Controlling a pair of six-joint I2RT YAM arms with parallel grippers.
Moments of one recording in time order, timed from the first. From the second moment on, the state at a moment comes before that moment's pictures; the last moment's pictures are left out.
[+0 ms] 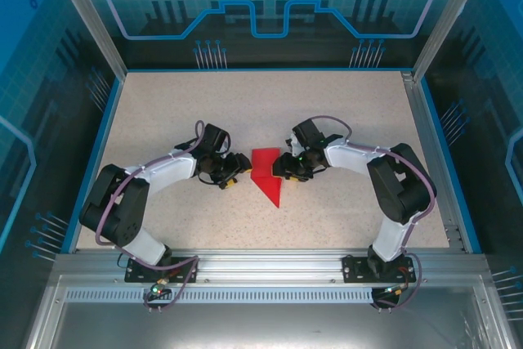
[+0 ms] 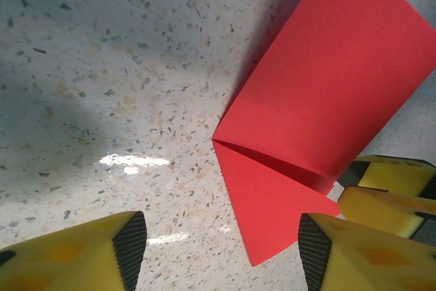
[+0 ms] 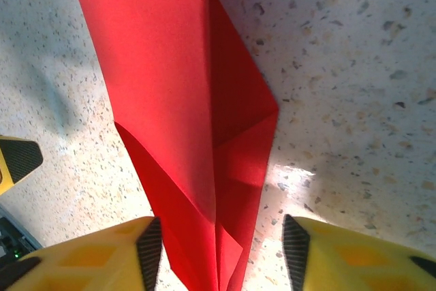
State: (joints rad) left arm -0.40 1.57 0.86 -0.38 0.42 -1.00; right arm 0.52 1.79 1.03 -0.42 -0.47 0.61
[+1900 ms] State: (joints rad) left arm -0.27 1.75 0.86 -0.06 0.83 -1.01; right arm 0.48 1.77 0.97 -0.14 -0.89 0.57
